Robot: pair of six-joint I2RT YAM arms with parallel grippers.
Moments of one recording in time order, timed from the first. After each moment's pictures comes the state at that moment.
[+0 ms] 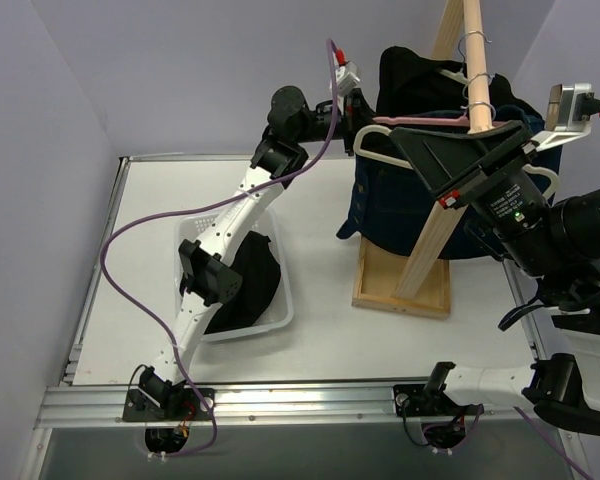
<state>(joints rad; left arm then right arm) -0.66 2.45 2.80 0.12 0.97 -0.55 0.97 1.12 1.97 -0.40 0.19 0.66</state>
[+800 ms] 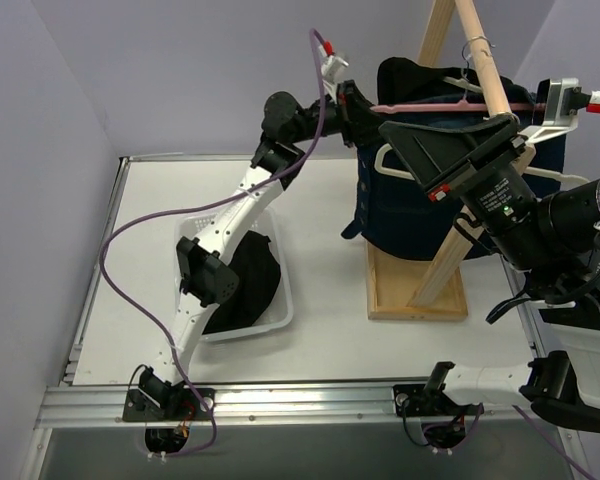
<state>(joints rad) -0.67 2.42 2.70 0.32 0.88 -0.80 0.97 1.14 1.96 -0.33 0.17 0.68</state>
